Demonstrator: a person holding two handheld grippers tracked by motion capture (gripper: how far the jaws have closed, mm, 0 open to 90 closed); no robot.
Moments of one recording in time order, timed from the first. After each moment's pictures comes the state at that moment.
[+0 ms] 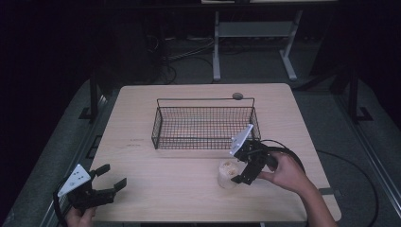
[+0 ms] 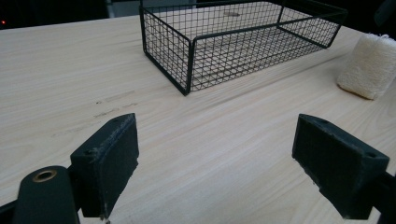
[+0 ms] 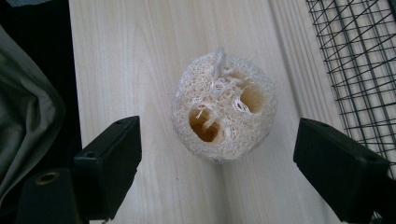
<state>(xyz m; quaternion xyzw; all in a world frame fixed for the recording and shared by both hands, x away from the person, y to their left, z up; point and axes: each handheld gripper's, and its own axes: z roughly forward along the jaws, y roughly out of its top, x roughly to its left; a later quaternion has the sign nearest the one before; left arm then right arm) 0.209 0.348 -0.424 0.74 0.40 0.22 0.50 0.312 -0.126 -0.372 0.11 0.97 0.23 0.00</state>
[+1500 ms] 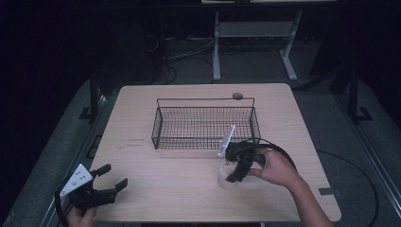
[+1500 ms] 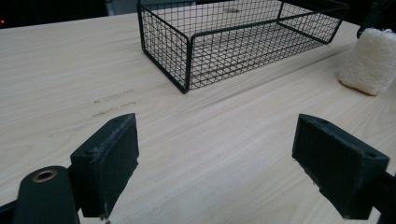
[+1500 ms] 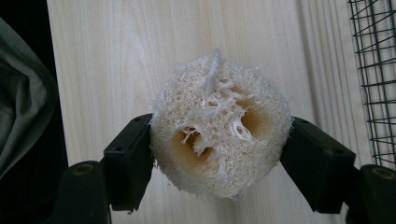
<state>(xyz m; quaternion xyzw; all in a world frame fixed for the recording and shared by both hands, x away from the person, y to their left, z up) 0.210 0.346 -0.425 0.74 0.39 0.22 0.49 0.328 -0.098 -0.389 0.09 0.98 0.16 -0.03</state>
